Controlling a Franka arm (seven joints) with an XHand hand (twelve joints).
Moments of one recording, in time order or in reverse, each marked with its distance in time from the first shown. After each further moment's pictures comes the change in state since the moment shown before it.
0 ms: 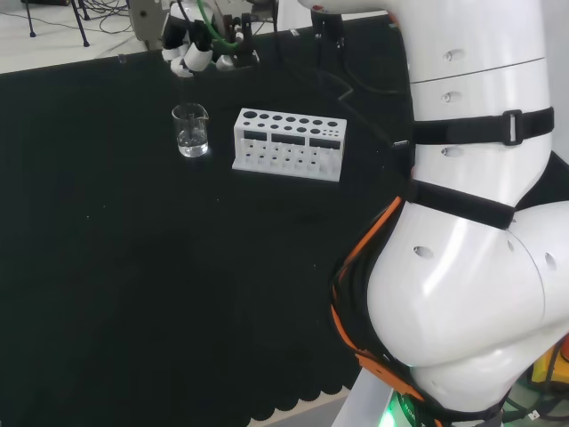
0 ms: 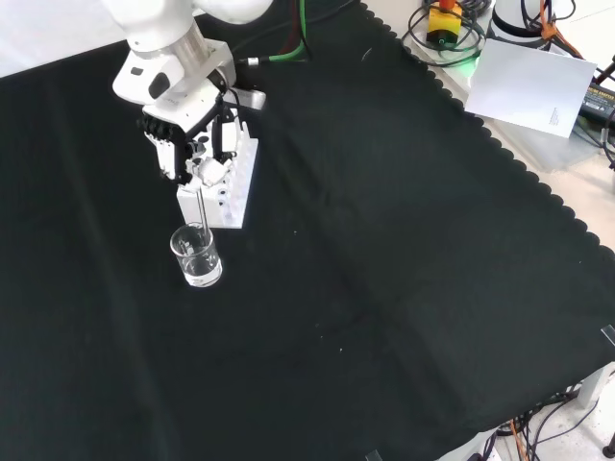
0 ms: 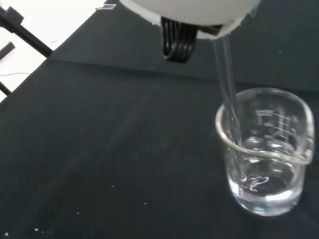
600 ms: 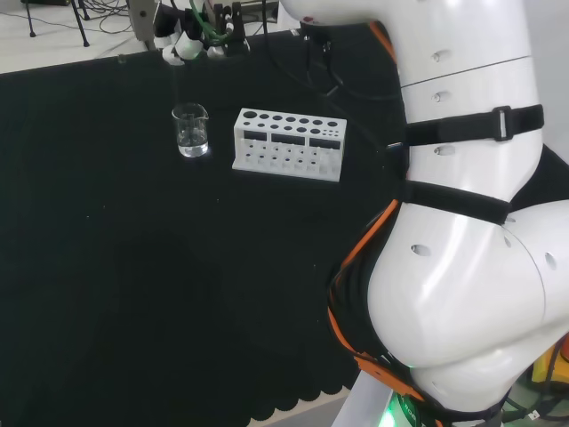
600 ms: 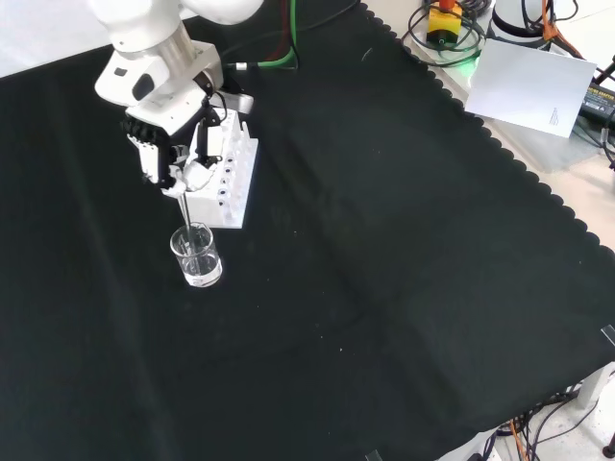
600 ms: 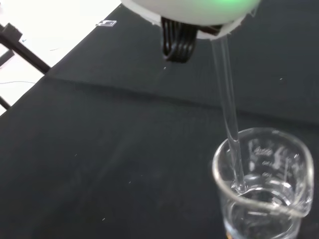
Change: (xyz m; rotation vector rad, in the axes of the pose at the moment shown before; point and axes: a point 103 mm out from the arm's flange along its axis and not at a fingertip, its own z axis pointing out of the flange) arm -0.008 0.024 -0.017 -0.026 -0.017 0.000
